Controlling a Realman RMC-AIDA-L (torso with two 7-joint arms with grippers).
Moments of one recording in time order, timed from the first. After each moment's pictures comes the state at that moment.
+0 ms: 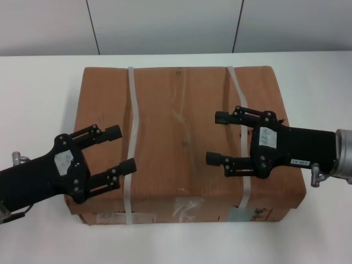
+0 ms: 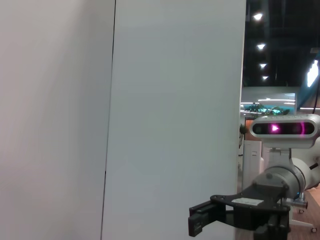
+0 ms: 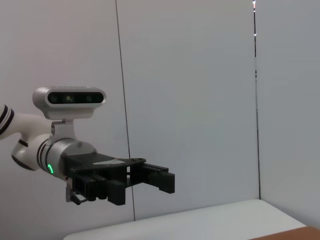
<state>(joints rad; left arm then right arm) -0.32 -2.03 0.99 0.48 1.47 1.73 -0.92 0.43 2.07 -1.01 -0.59 -1.61 -1.59 1.06</state>
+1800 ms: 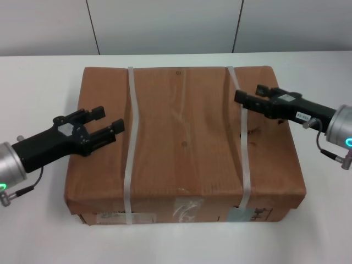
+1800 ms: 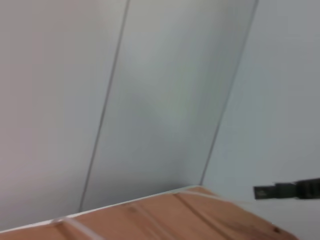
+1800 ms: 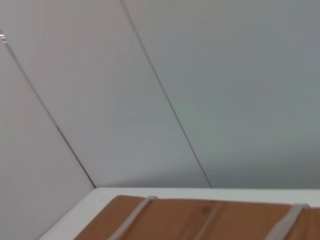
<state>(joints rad) -0.40 -2.04 0.99 0.42 1.42 1.33 -1.15 0.46 2.07 -1.04 -0.46 -1.41 -1.06 1.45</state>
